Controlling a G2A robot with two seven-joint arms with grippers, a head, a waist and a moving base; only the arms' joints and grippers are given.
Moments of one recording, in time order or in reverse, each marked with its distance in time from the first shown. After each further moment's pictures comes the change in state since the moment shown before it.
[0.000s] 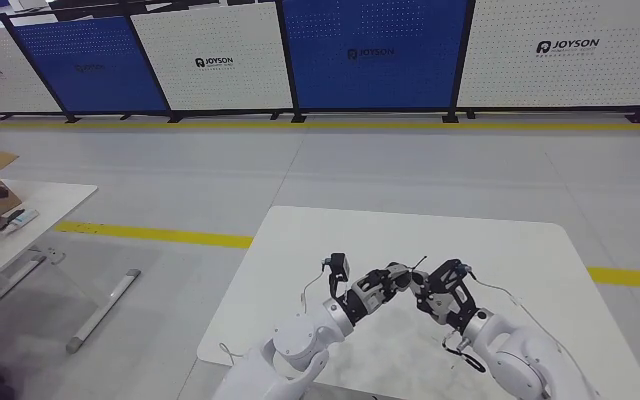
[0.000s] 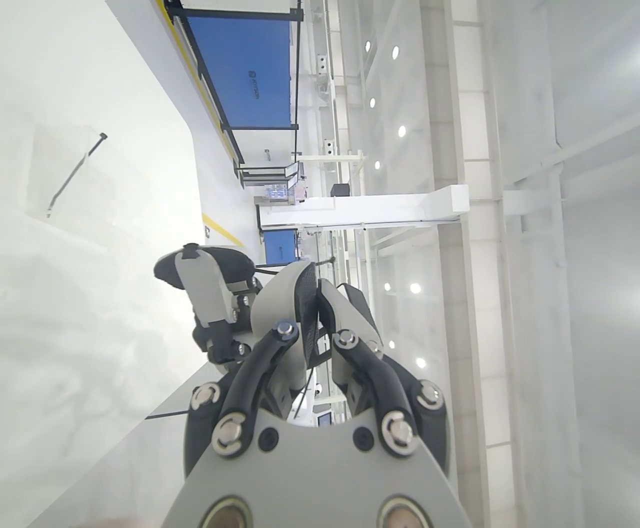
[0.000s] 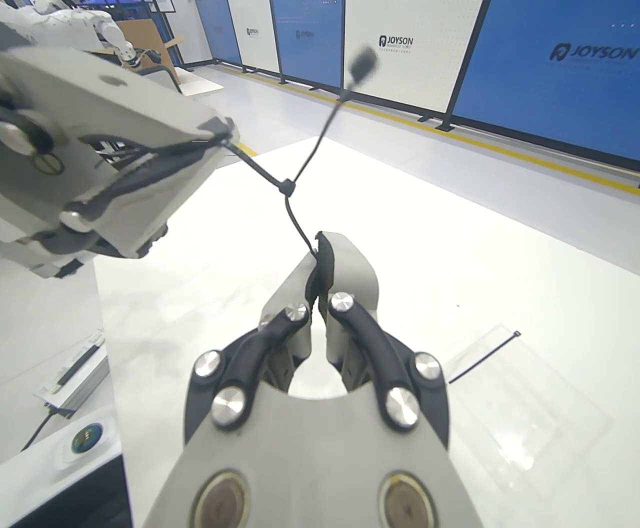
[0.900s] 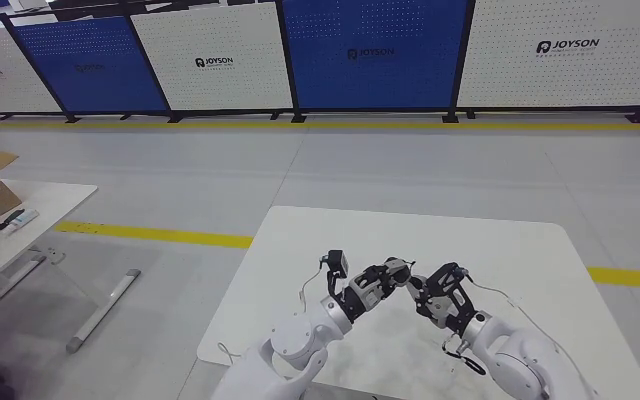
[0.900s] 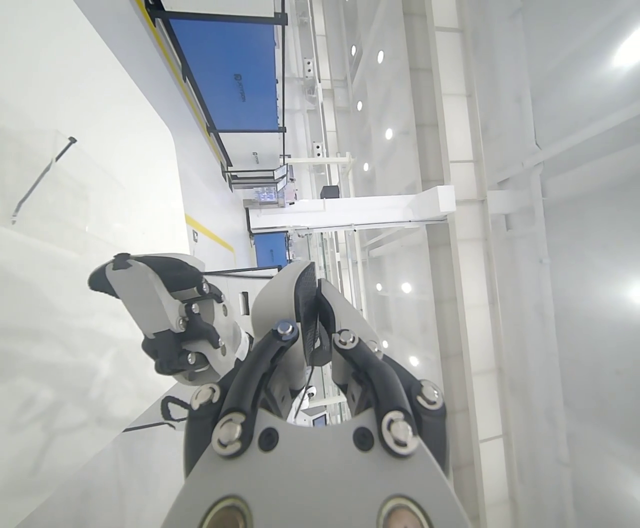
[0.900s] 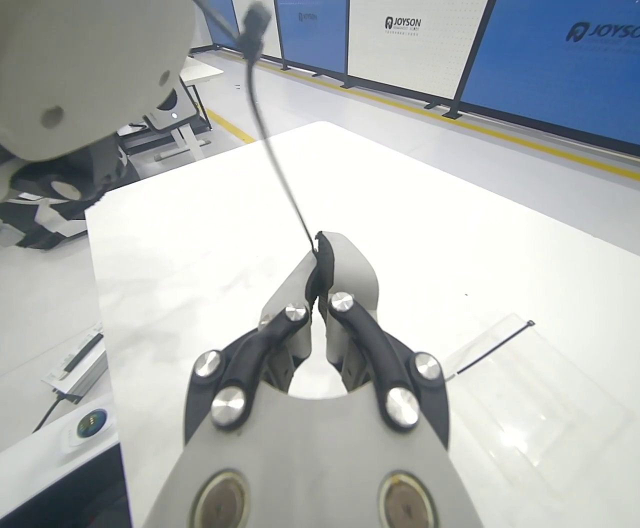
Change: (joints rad) left arm 0.008 0.001 -0.013 -0.026 -0.011 -0.014 0.010; right arm 0.015 0.019 -0.036 0.024 0.017 0.000 -0.004
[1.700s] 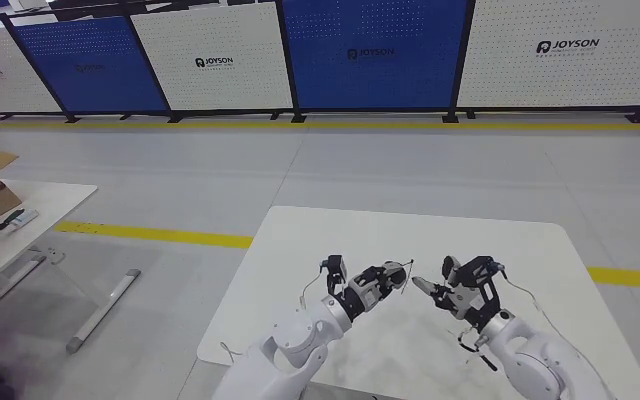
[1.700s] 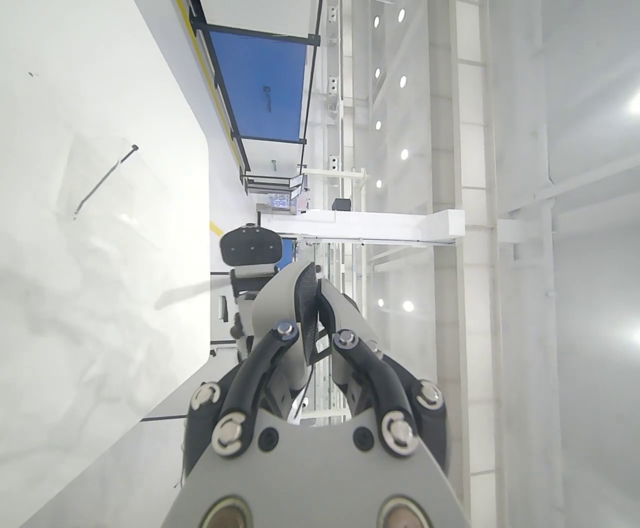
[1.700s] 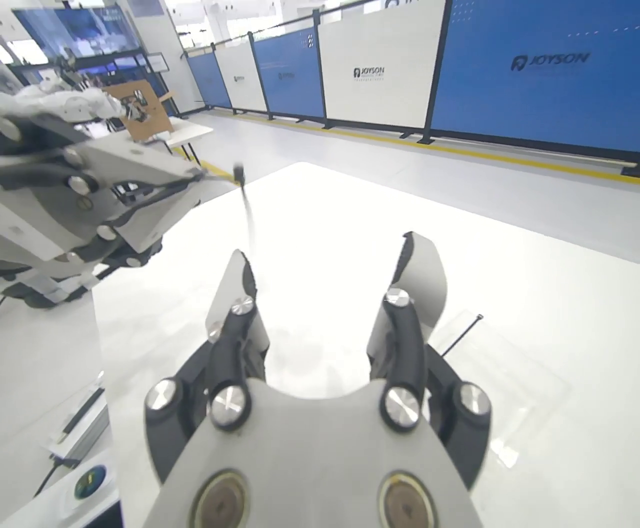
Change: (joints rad) left arm -0.023 -0.005 -0.001 0.065 -0.086 0.074 0.002; right arm -0.072 0.016 0.125 -0.013 0.099 0.017 -0.125
